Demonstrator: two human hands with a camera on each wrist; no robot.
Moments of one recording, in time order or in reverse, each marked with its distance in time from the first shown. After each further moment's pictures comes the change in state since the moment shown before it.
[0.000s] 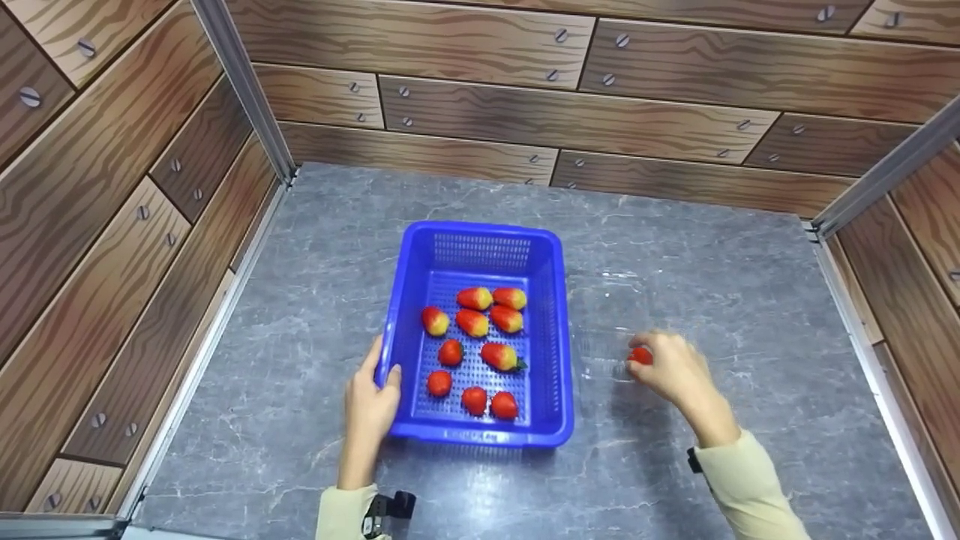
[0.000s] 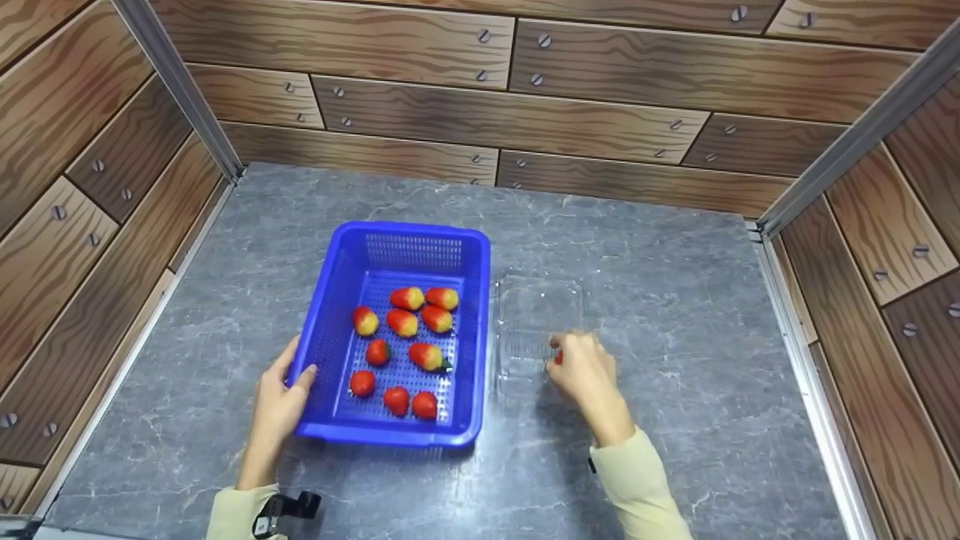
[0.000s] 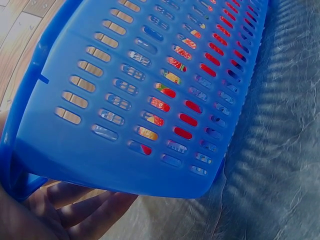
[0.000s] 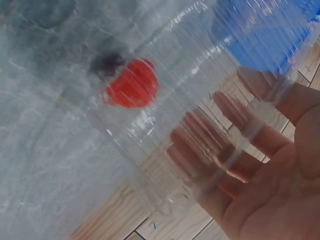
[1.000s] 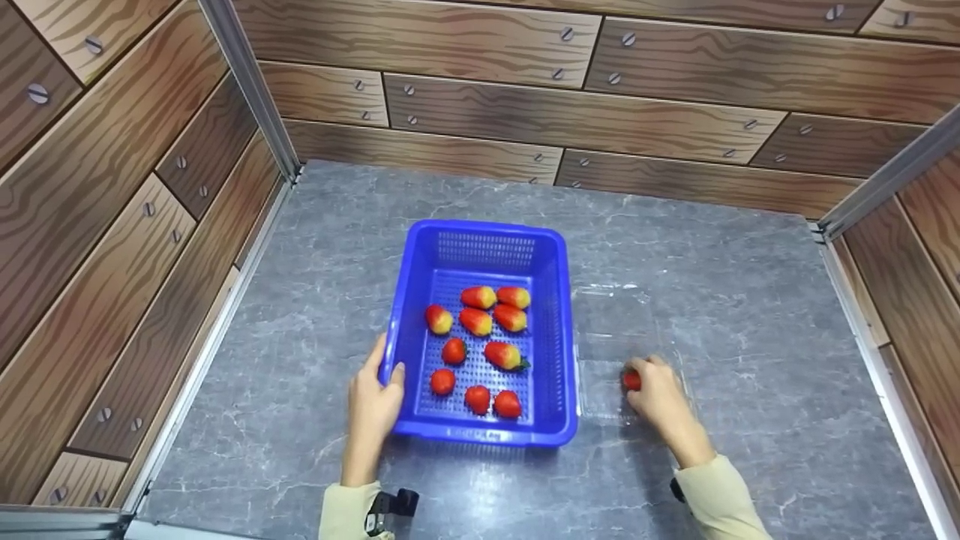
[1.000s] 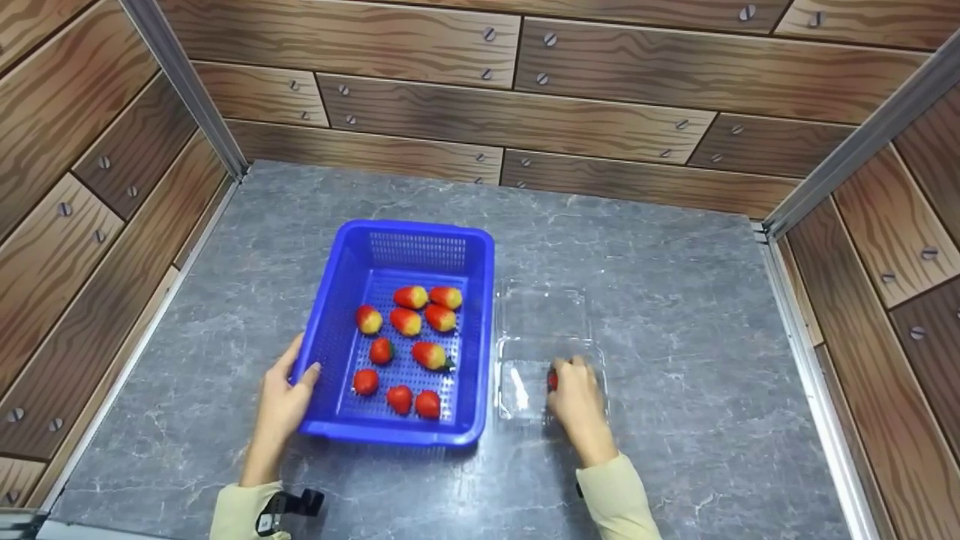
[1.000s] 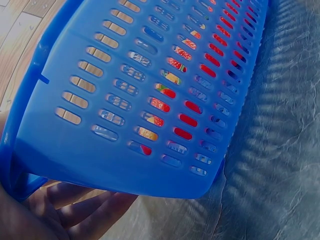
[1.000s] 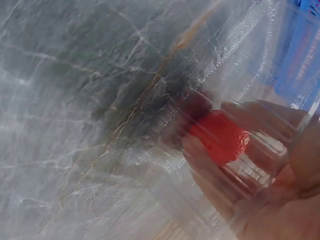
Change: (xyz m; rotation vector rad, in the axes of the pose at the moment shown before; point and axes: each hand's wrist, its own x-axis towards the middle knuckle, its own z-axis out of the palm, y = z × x) left_hand 0.000 0.000 0.000 -0.002 -0.002 -0.007; right_hand -0.013 0.020 0.069 0.076 0.185 -0.050
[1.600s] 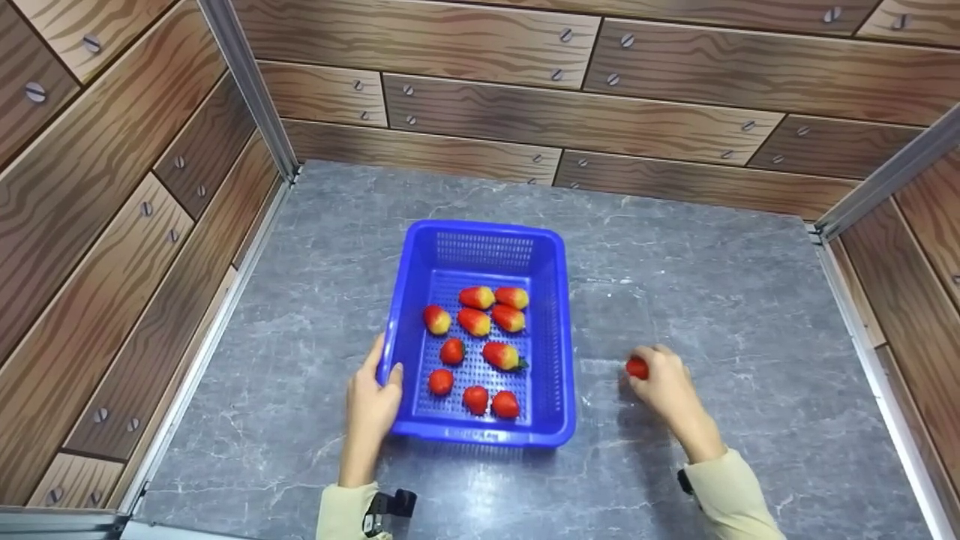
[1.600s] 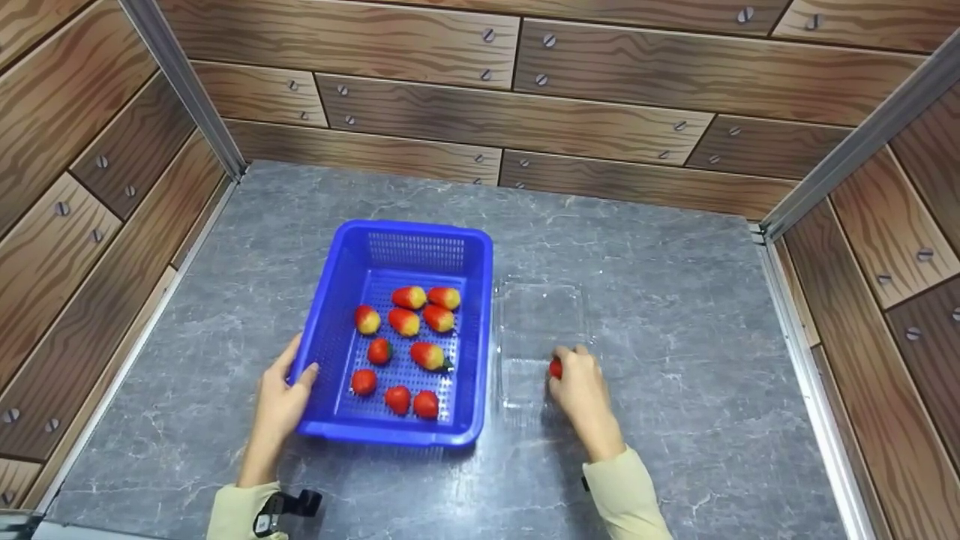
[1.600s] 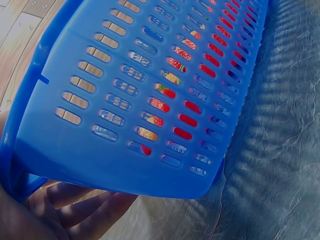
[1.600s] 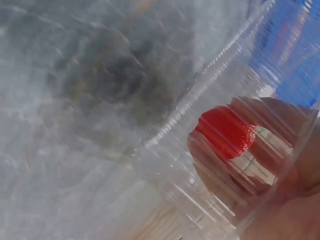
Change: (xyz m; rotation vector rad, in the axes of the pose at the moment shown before) left_hand 0.000 0.003 -0.001 0.012 -0.010 -0.034; right_hand 0.008 -0.008 -0.024 0.051 0.009 0.013
